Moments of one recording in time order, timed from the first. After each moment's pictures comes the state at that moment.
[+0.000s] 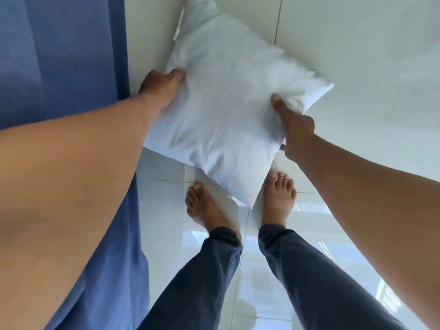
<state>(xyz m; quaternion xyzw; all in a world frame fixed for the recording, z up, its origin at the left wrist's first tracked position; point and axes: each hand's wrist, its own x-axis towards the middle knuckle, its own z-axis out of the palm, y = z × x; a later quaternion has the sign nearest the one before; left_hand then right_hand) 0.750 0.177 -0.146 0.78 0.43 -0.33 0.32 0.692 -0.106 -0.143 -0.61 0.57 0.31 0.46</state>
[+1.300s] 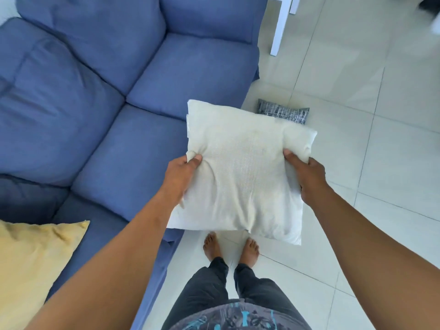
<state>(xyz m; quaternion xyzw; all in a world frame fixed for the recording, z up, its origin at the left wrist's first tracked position) 0.660 0.180 0.536 0.66 0.44 -0.05 0.60 0.775 -0.110 0.518 -0.70 0.27 0.22 0.62</state>
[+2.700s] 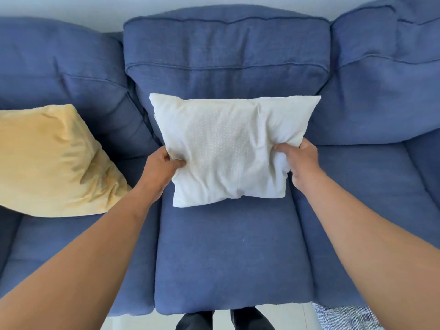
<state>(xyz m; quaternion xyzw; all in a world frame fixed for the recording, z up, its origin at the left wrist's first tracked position) 0.561 0.616 0.450 0.39 0.68 0.28 0.55 0.892 0.611 0.460 -0.73 -0.21 0.50 0.41</state>
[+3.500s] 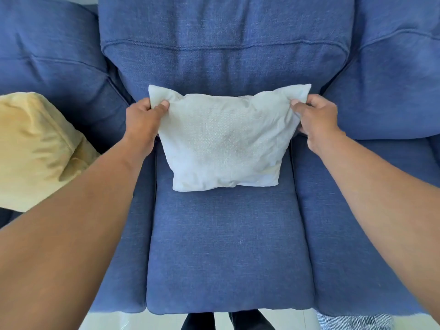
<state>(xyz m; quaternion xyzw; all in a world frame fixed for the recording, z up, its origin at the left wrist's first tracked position) 0.580 0.718 0.443 0.35 0.72 0.40 0.45 0.939 0.703 0.436 -0.73 -0.27 0.45 0.44</state>
